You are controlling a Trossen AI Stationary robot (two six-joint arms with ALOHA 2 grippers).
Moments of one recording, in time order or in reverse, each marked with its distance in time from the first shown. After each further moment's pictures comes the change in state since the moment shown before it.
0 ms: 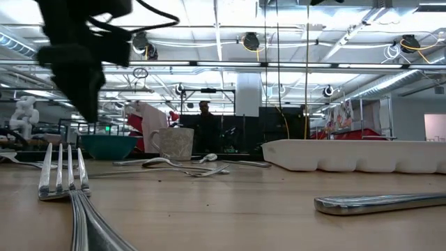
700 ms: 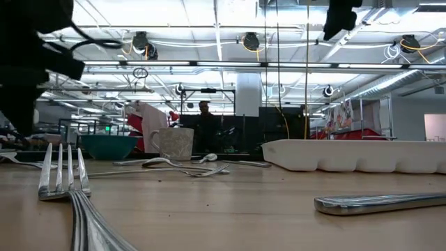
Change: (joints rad) left arm -0.205 -0.078 -0.123 -0.251 -0.001 -0.659; right arm 0.000 -0.089 -0.367 0.072 -0.022 0.015
